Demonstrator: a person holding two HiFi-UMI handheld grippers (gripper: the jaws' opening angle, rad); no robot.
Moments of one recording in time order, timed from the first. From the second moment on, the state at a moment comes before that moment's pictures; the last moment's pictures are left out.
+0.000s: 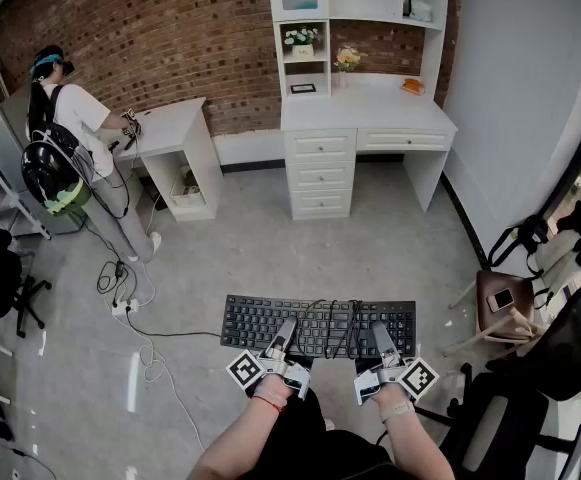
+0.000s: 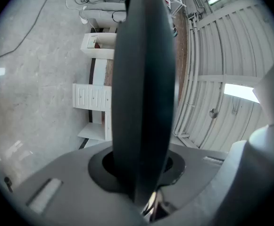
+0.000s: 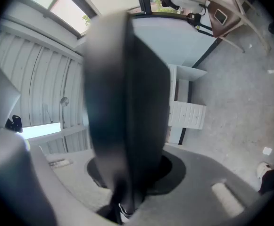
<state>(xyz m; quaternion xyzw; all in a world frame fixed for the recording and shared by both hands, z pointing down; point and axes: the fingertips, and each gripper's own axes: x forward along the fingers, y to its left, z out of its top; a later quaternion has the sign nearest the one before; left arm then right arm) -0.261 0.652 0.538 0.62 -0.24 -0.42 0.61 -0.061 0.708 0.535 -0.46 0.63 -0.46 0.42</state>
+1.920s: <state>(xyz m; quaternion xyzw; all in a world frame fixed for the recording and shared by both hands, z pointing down) -0.216 0.332 0.555 0.61 -0.25 -0.40 0.64 -0.018 0.393 0.551 -0.47 0.61 -0.47 0.43</state>
